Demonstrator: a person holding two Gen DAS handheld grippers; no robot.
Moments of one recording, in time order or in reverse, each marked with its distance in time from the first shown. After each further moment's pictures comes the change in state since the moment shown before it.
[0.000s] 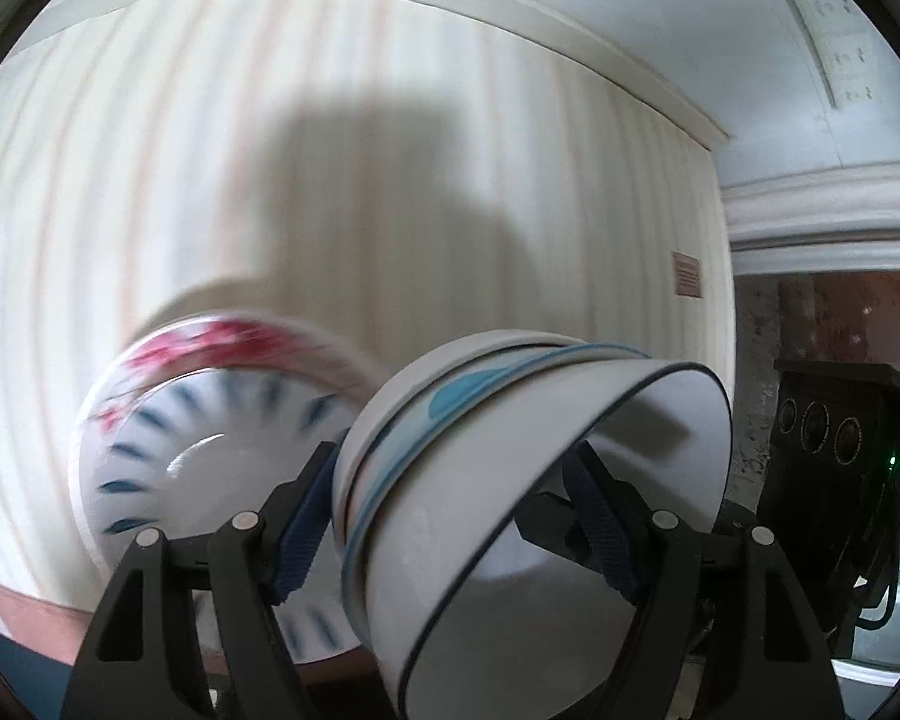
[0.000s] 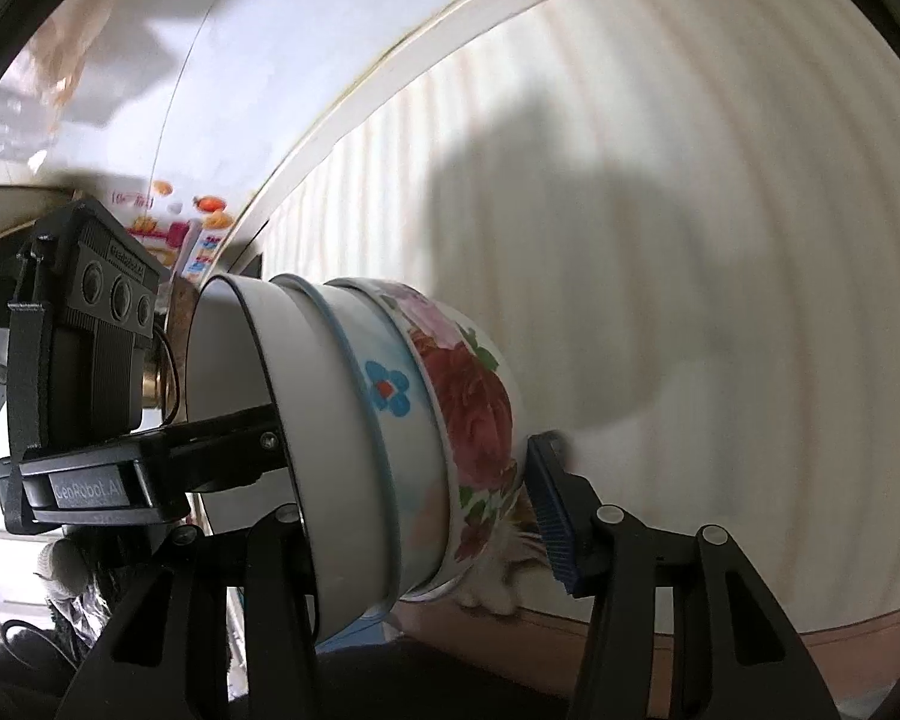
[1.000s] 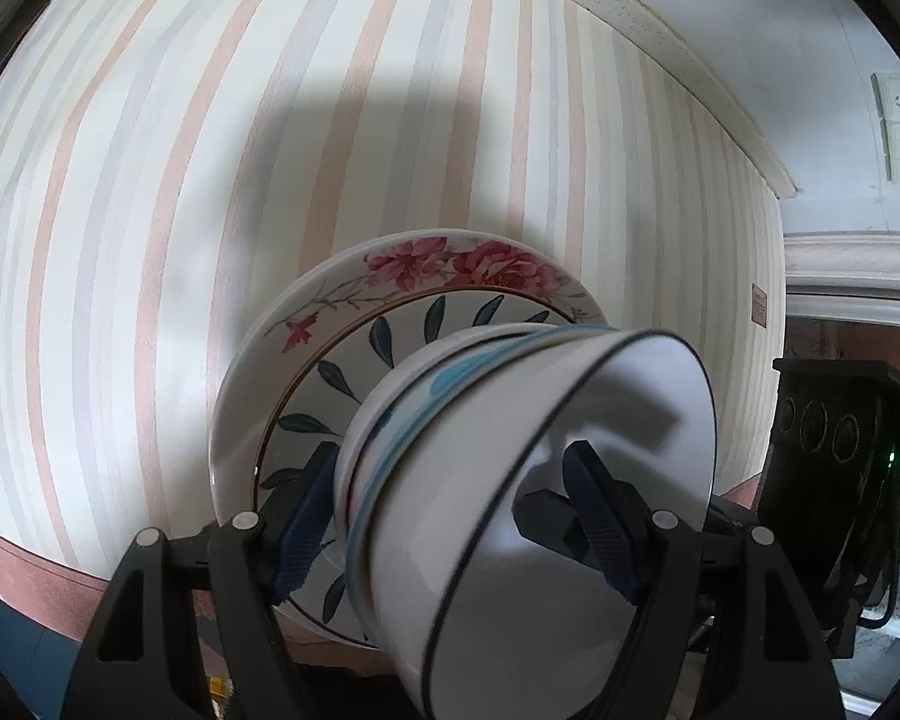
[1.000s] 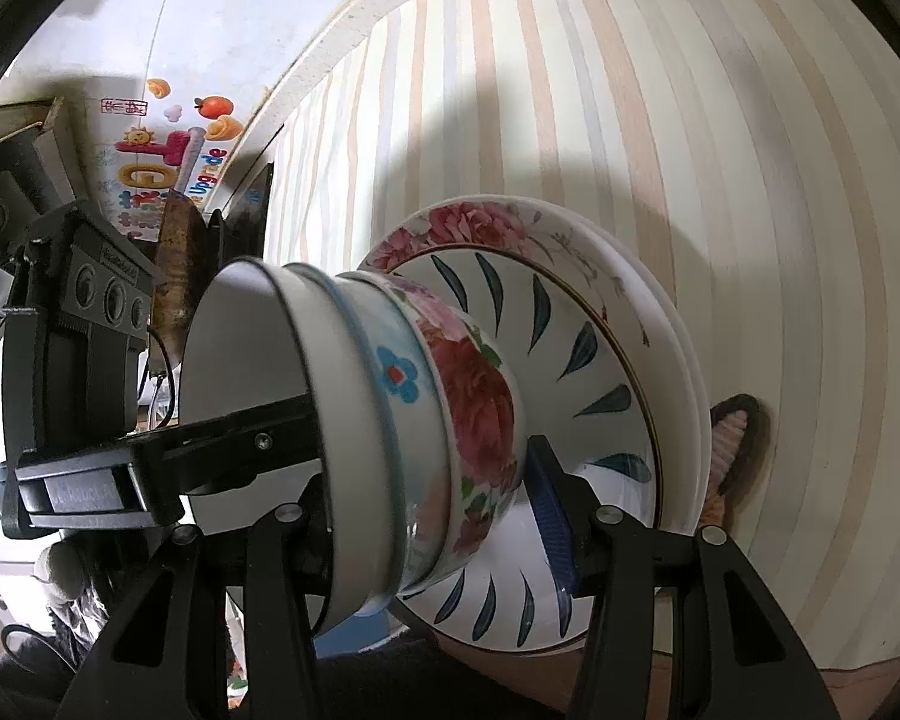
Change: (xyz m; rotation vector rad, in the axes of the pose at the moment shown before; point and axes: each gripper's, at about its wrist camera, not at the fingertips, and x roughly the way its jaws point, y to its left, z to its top) left arm 0.000 0.087 -0.027 -0.137 -0.018 0.029; right arm 0.110 0.047 -0.017 -0.045 0.135 0.013
